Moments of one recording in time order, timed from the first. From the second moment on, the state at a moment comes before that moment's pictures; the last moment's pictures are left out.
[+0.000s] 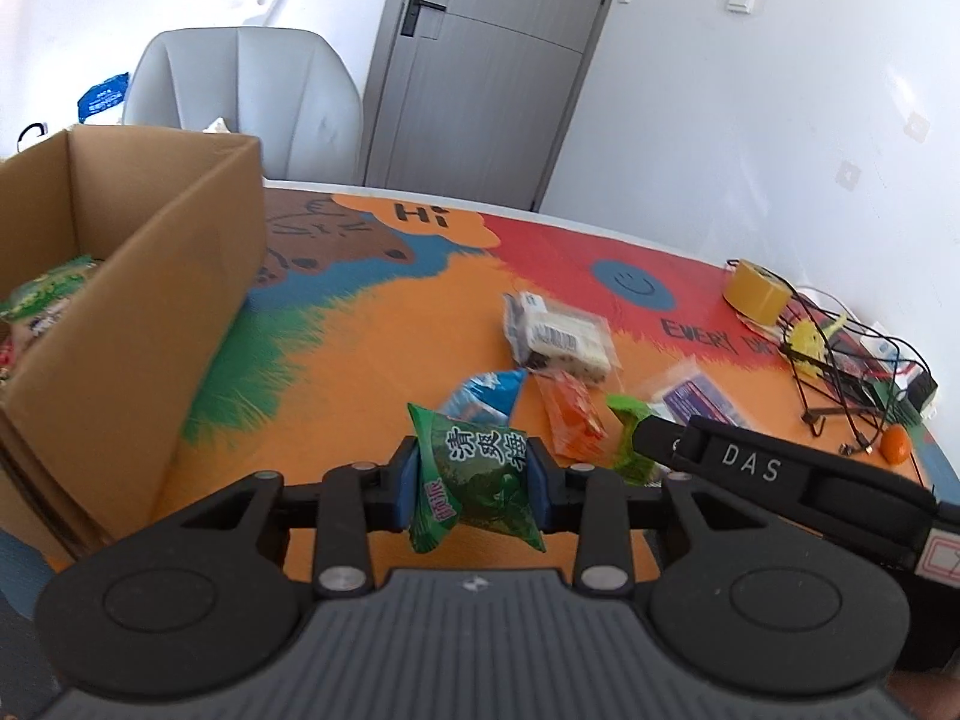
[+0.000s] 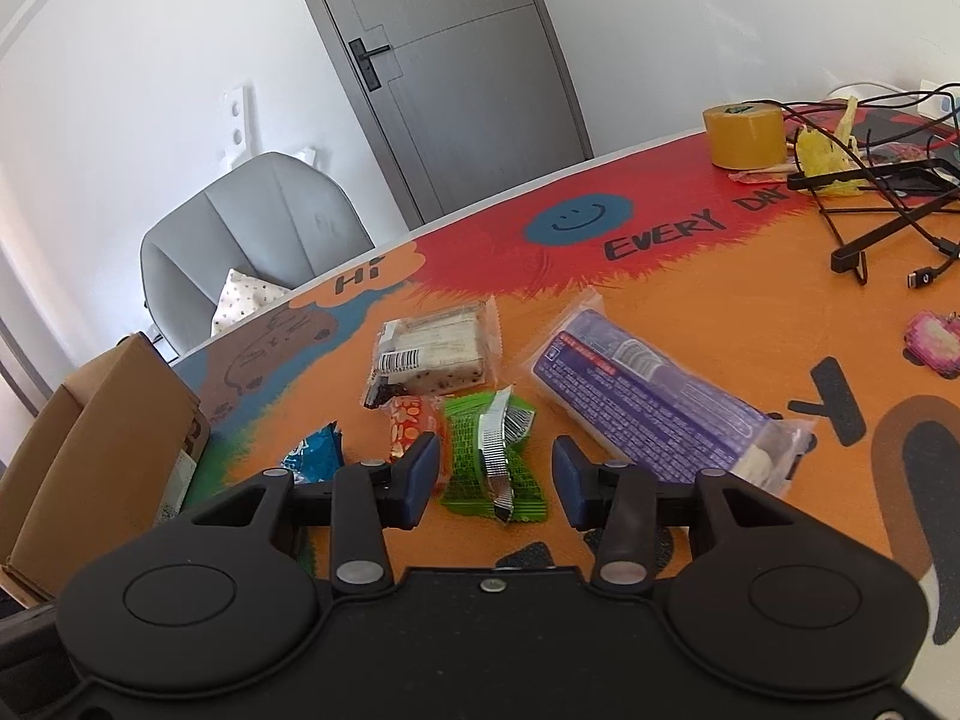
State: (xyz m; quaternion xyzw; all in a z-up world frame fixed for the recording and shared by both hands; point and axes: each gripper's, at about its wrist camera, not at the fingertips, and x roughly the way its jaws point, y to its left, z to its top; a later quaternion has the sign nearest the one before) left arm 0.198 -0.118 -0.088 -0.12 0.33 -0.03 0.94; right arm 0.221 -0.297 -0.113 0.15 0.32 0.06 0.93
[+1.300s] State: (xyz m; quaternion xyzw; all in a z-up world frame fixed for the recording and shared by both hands) left arm 0.127 -0.060 -0.013 -0.14 0.22 0.00 0.96; right arm 0.147 -0.259 -0.045 0.15 0.24 0.12 0.95
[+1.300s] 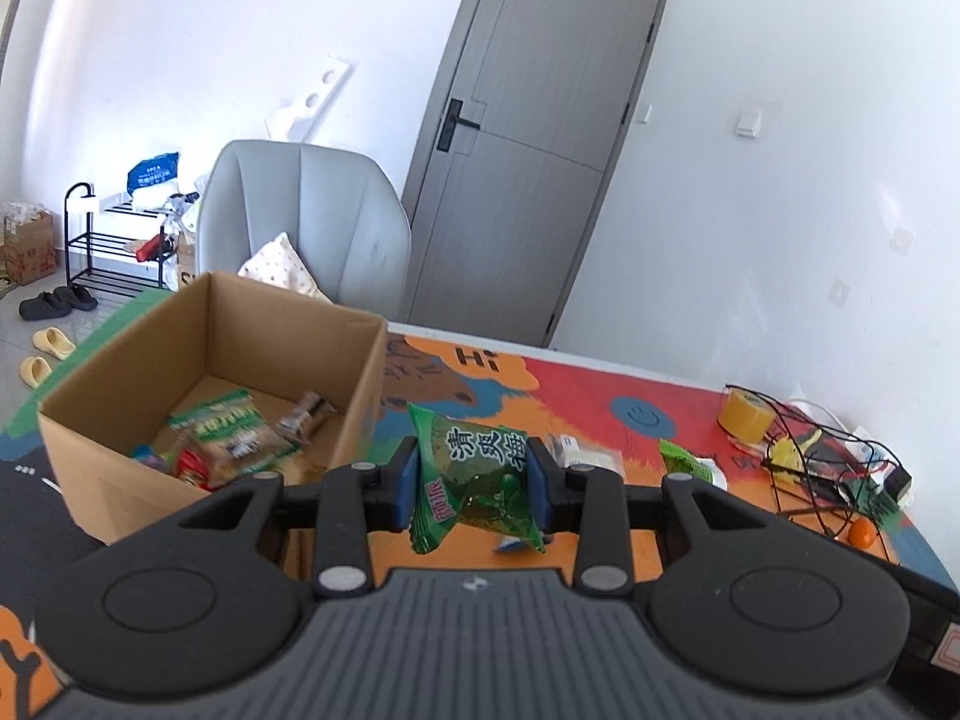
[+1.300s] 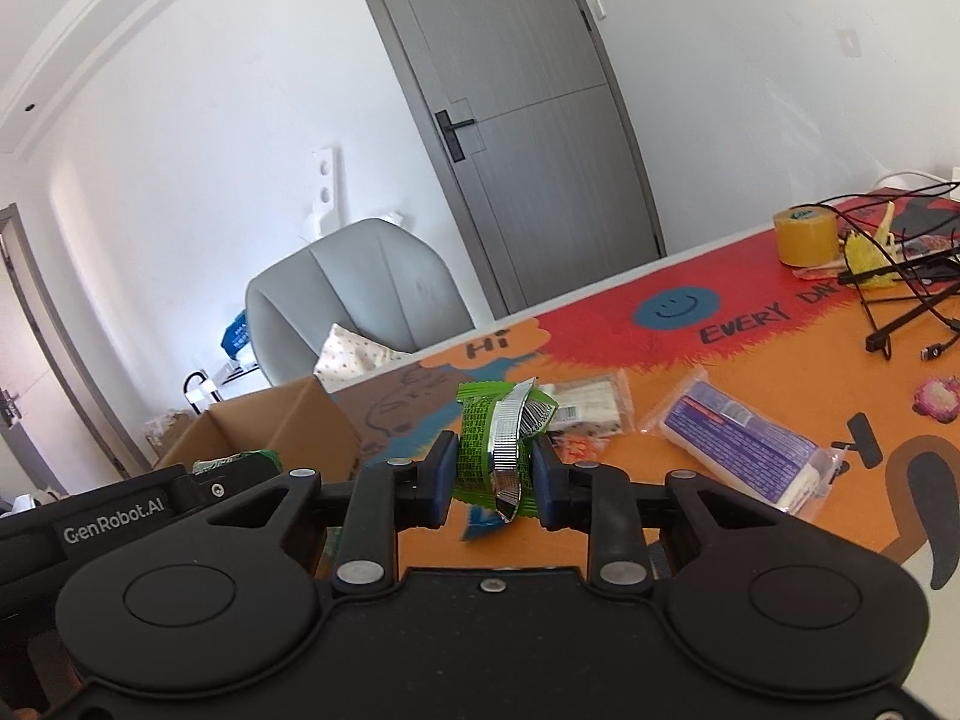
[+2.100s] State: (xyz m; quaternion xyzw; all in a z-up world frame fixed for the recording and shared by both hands) left arm 0.131 0.025 0.002 -0.16 0.20 0.07 0.96; right arm 0.162 -0.183 -0.028 0.15 0.23 0.21 0.94
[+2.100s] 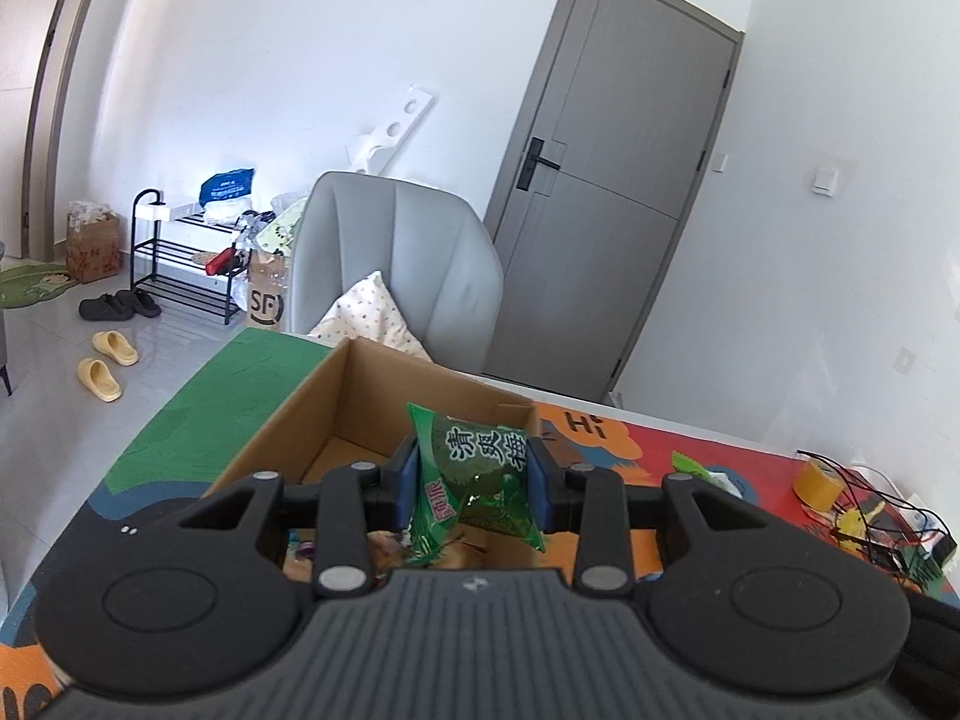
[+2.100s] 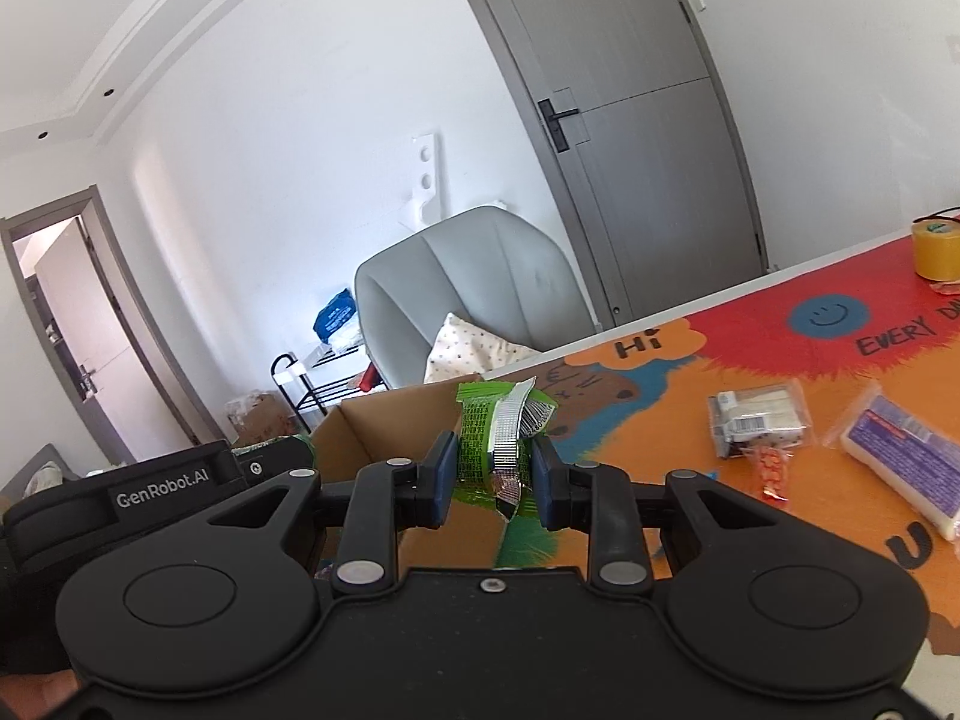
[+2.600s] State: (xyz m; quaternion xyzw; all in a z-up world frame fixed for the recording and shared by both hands) left arm 0.138 0.071 -0.006 -0.18 0.22 0.11 0.95; right arm 0.178 -0.129 -0.029 0.13 0.25 0.26 0.92
